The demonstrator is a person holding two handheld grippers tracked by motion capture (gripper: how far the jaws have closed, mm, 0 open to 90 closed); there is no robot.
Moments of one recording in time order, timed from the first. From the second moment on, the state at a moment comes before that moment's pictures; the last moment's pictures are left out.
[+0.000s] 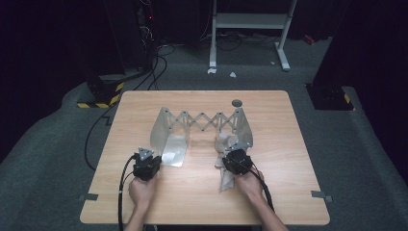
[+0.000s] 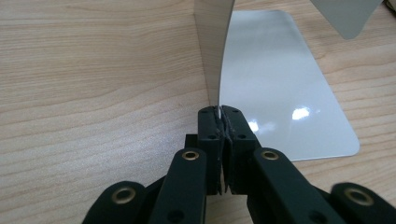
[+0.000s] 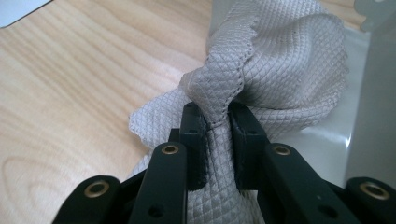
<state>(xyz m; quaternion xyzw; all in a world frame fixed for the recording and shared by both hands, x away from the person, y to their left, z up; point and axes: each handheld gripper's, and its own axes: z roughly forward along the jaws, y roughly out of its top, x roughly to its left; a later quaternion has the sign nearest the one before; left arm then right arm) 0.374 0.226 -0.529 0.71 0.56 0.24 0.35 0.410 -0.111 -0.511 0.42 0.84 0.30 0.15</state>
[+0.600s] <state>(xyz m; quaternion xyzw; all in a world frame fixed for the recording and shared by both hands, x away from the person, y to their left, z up) 0.374 0.230 -0.529 0.71 0.56 0.23 0.36 0.454 -0.108 -0.509 0.49 0.80 0.27 0.21</state>
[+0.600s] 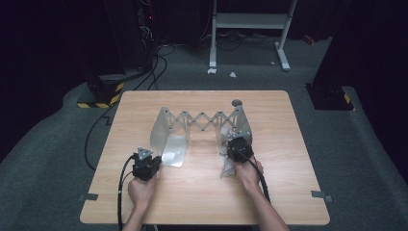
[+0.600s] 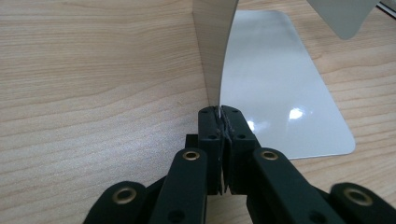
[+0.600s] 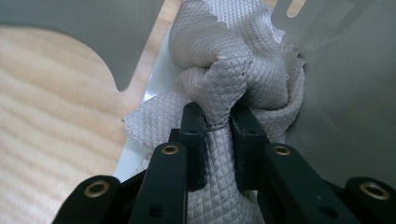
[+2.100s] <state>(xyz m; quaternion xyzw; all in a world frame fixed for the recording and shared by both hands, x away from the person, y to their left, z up) 0.372 0.222 -0.529 0.72 0.55 0.25 0.34 0.462 -0.100 -0.426 0.44 0.78 0.41 0.18</state>
